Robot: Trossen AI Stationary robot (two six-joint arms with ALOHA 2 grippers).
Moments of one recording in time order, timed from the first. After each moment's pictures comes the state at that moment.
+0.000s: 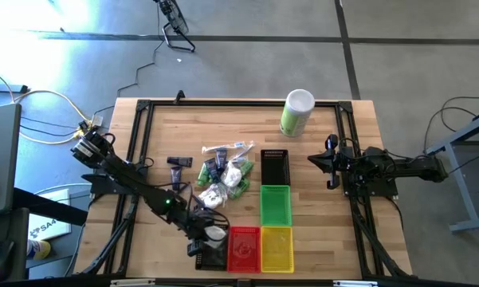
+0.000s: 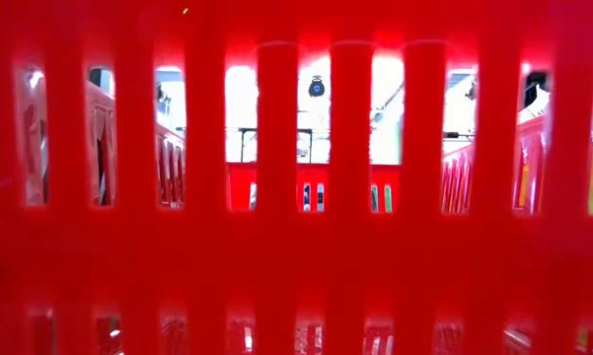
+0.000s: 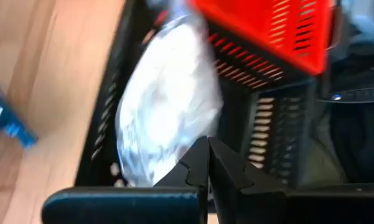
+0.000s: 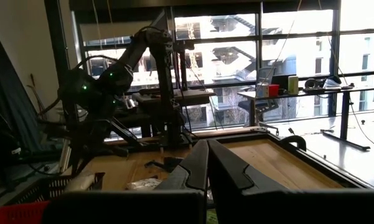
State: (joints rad) left arm -0.58 1.59 0.93 -0.17 0.04 -0.89; right arm 0.04 0.02 0.01 0.21 0.13 0.06
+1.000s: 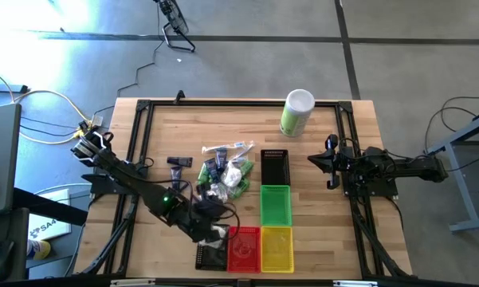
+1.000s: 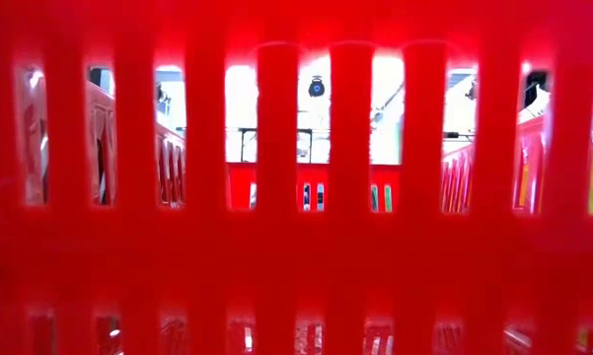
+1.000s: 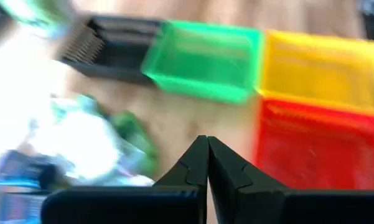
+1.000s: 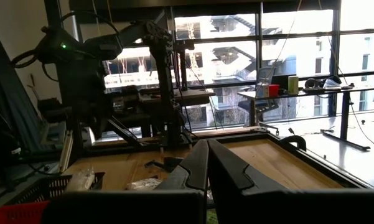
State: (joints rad) left arm -0.58 1.59 1.27 -0.51 -0.68 -0.59; right arm 0.04 0.03 0.01 0.21 0.13 0.06
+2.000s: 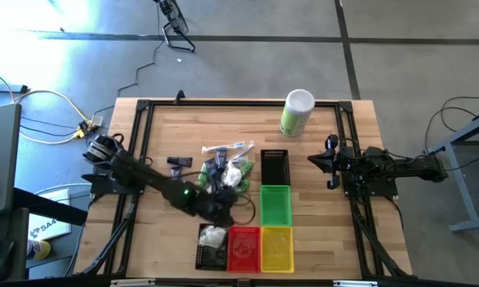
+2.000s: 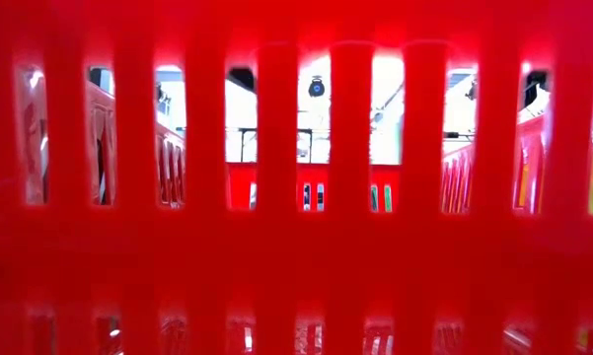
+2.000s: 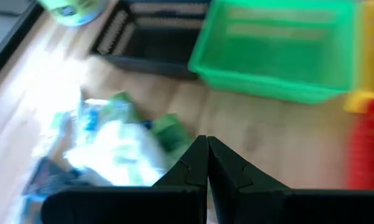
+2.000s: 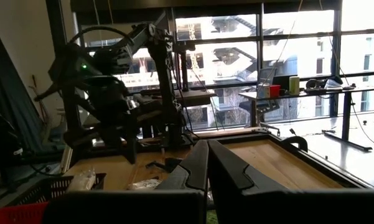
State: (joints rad) left arm -0.41 1.70 1.26 -0.49 -0.64 -0.47; right arm 0.04 0.02 0.01 0.22 0.12 0.06
